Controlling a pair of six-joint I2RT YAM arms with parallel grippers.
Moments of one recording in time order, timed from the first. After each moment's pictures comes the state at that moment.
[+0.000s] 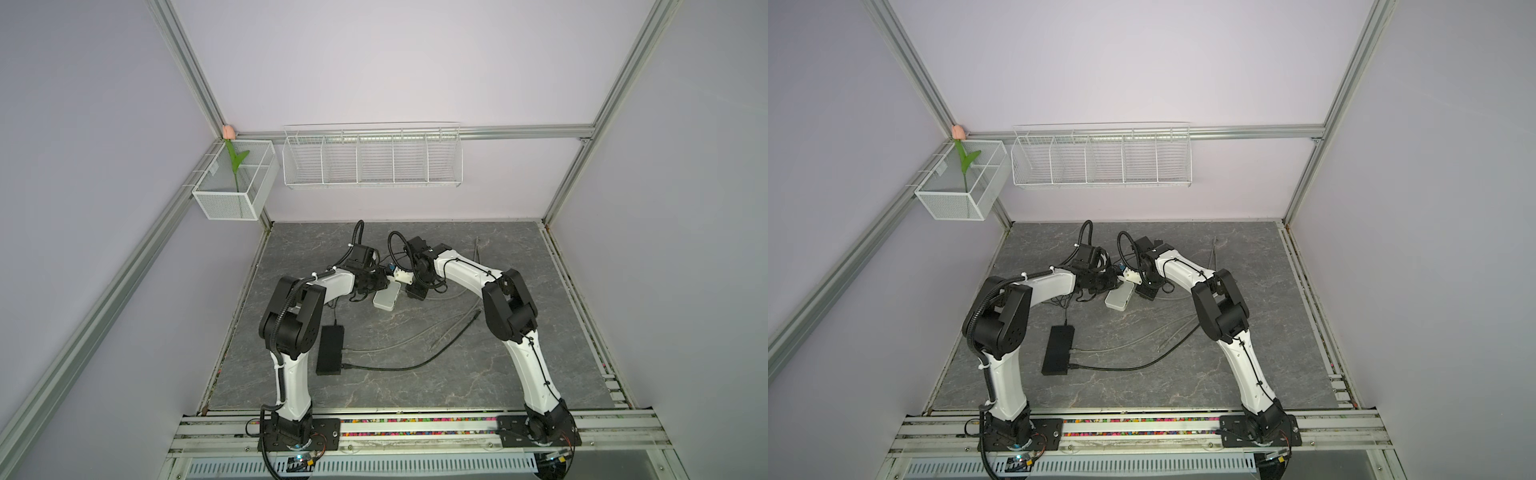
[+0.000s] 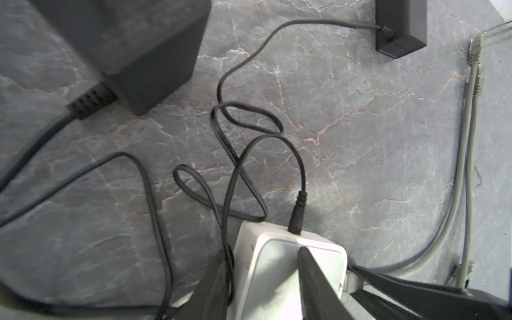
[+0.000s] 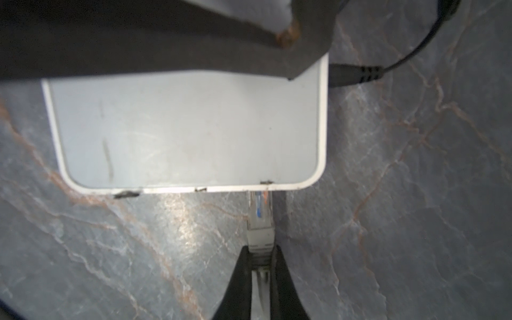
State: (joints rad) left arm -0.42 1.99 1.24 -0.18 0.25 -0.53; right arm 0.63 2.33 1.90 -0.89 -0.18 -0.58
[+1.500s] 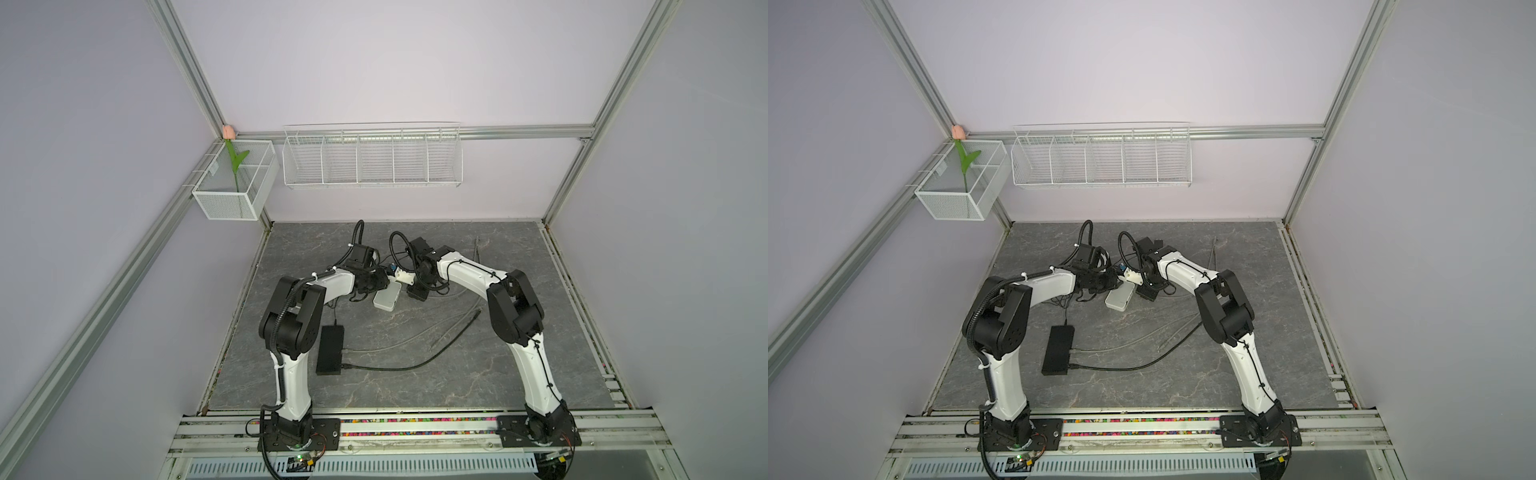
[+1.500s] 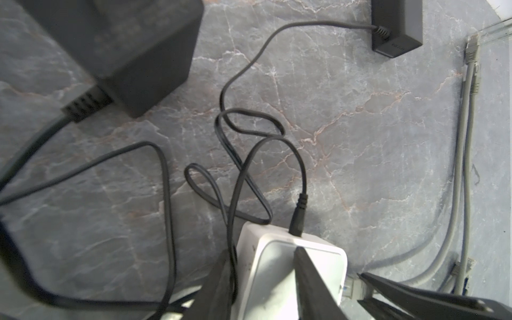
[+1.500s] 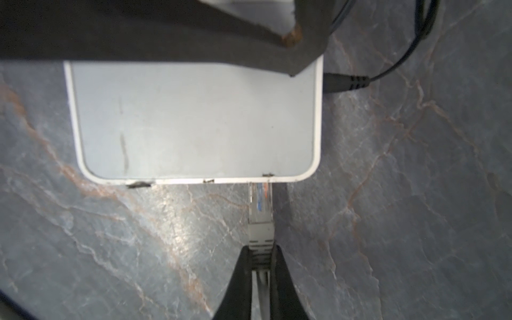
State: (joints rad) left arm -0.42 1.99 1.24 -0.18 0.26 -0.52; right arm 0.63 2.26 1.81 -0.82 -0.17 -0.58
